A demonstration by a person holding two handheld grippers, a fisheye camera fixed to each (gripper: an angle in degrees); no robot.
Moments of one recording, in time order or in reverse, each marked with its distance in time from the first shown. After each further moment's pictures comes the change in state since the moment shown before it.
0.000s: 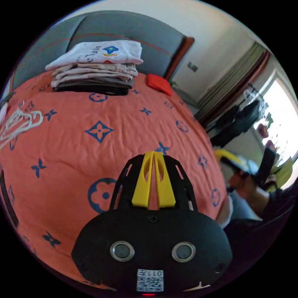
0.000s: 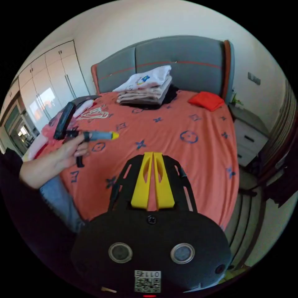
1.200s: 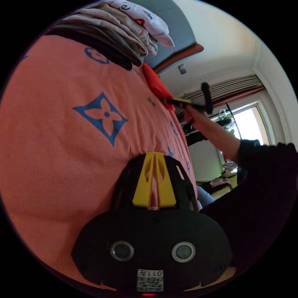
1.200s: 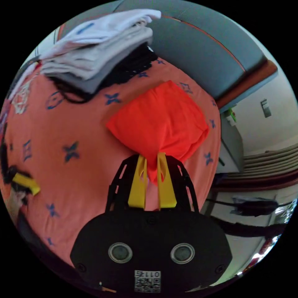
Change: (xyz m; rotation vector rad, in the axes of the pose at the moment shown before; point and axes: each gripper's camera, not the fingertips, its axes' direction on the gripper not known) left arm -0.172 0.032 0.080 -0.065 0.569 -0.165; right arm 0.088 -0.030 0.165 -0.475 0.288 -0.121
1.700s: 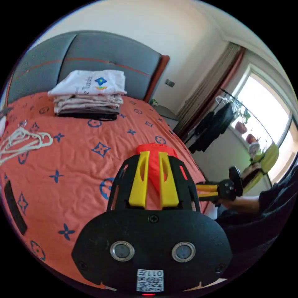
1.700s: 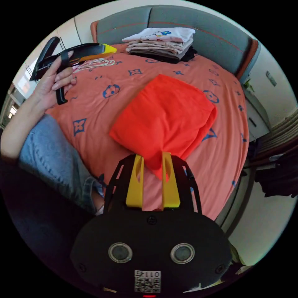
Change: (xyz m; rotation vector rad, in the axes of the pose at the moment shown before) left arm 0.177 0.123 -0.032 0.203 -0.405 0.336; right arm -0.129 0.309 -0.089 0.006 -0.334 0.006
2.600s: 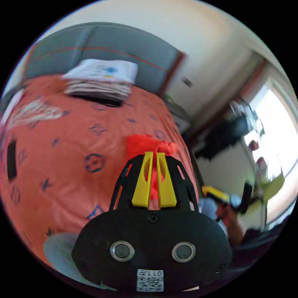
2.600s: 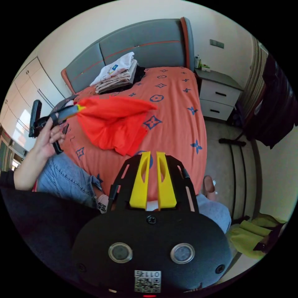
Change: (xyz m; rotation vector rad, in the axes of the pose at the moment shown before) left arm 0.081 0.035 -0.025 0.018 -0.146 -0.389; right arm 0.020 0.167 -0.050 0.233 -0.019 0.335
